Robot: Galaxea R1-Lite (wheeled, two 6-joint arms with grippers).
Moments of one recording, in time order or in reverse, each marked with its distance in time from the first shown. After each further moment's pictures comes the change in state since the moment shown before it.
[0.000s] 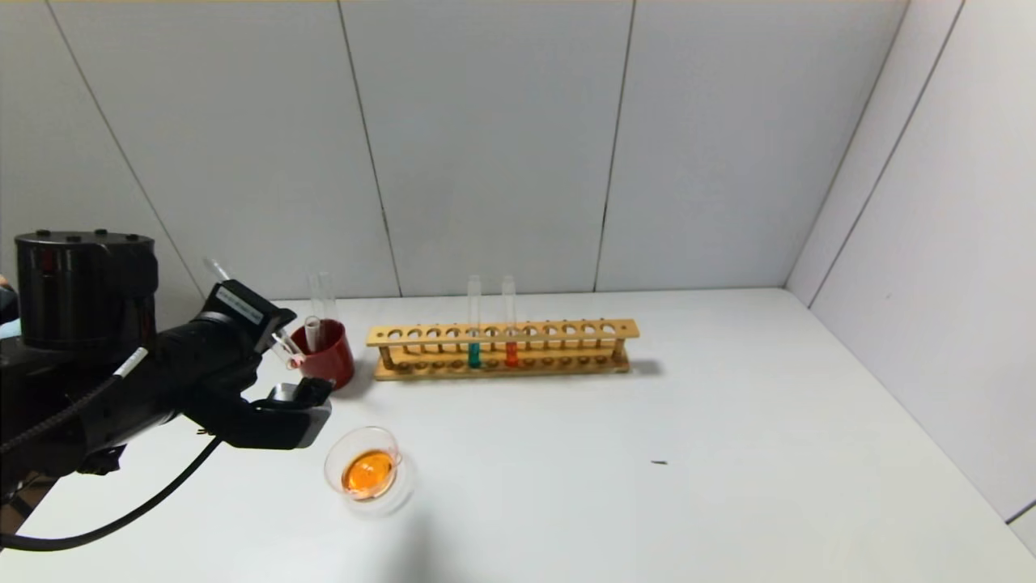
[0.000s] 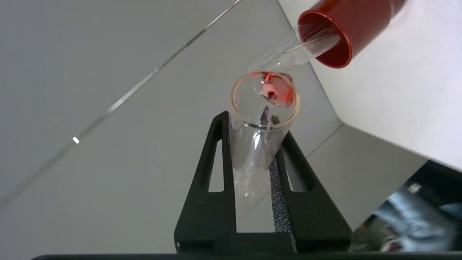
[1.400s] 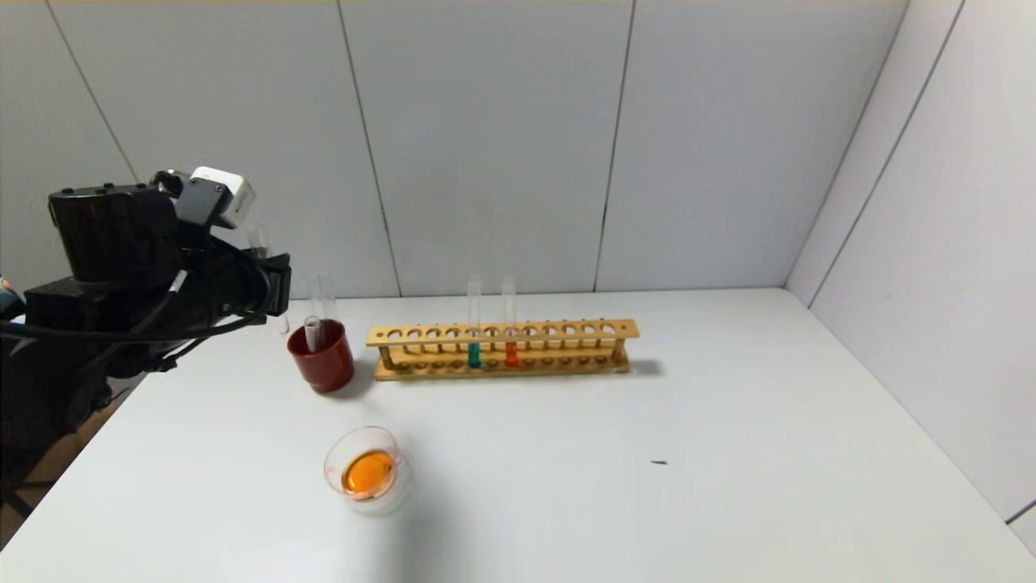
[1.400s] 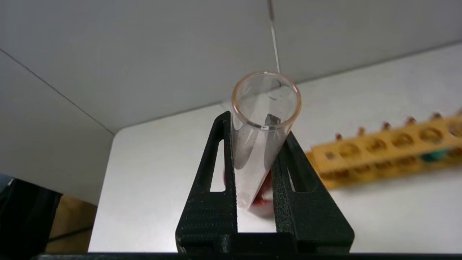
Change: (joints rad) left arm 0.190 0.254 -0.153 -0.308 -0.106 -1.760; right arm 0.000 0.000 0.000 0.000 0.000 0.000
